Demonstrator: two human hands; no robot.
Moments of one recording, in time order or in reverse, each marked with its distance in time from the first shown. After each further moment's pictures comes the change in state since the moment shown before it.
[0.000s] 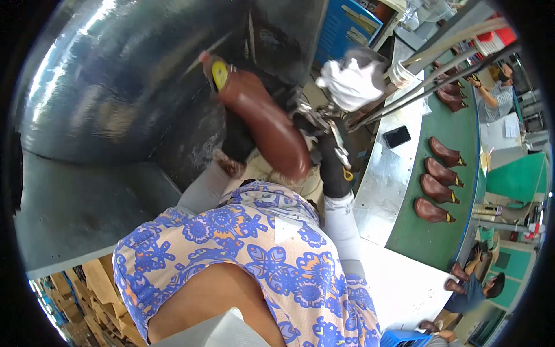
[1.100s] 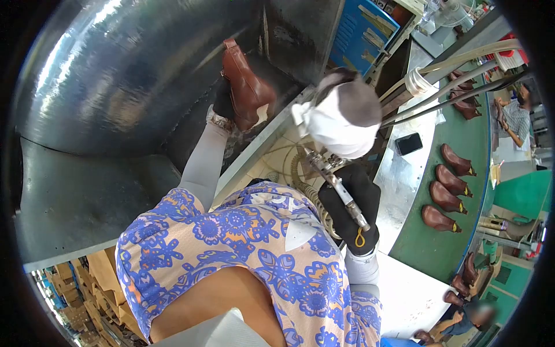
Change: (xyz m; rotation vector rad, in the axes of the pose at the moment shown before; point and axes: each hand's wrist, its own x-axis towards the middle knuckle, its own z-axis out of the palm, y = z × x) left_hand 0.013 0.106 -0.096 0.255 -0.179 -0.016; right_hand -0.078 -0.142 0.014 -0.477 -0.281 -0.066
